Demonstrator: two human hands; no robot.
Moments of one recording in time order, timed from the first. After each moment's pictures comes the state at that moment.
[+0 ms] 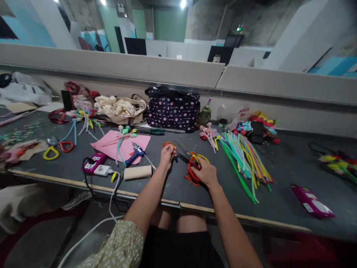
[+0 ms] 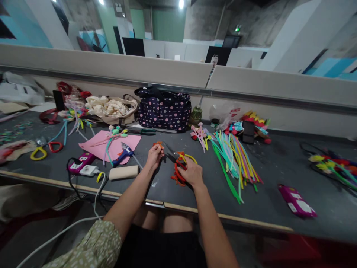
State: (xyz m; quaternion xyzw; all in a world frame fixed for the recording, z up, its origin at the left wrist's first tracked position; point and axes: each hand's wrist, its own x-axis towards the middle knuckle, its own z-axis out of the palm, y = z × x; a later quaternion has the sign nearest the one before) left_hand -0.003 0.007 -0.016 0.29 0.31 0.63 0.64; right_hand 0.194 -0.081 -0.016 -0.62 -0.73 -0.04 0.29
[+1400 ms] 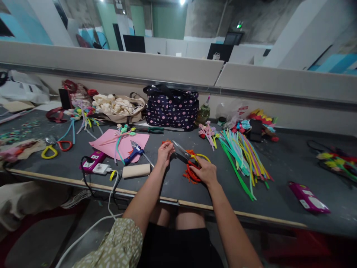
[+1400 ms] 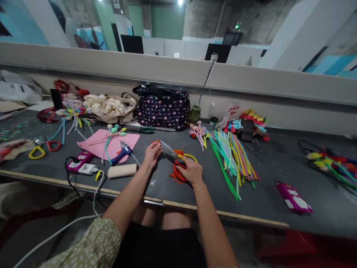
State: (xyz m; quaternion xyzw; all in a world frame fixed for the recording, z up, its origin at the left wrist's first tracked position) left_hand -0.007 0.005 -0.008 0.24 0.31 0.65 0.65; right_hand 0.202 -0.083 -0.022 -0.61 -0.74 -0.08 0.26
